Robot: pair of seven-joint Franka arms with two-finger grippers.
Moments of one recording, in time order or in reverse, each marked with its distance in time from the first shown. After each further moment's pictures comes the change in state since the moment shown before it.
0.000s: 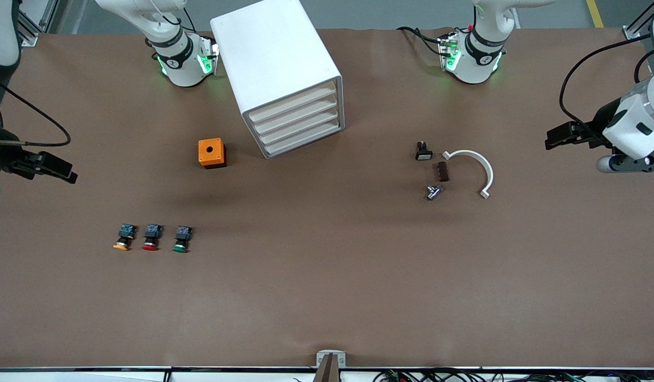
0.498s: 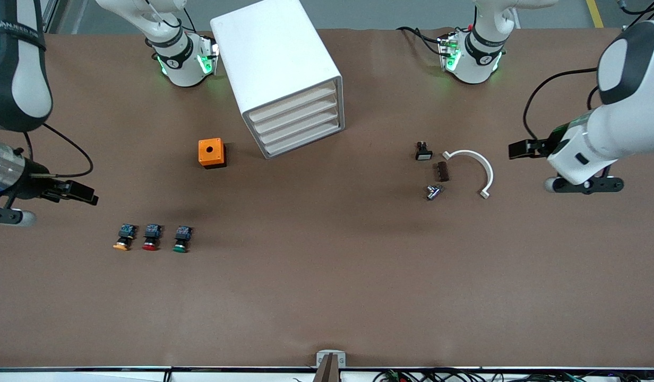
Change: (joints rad) left arm -0.116 0.137 -0.004 0.068 -0.038 -0.044 -0.181; right arm -0.027 0.088 -0.001 -0.135 0.032 0.204 -0.054
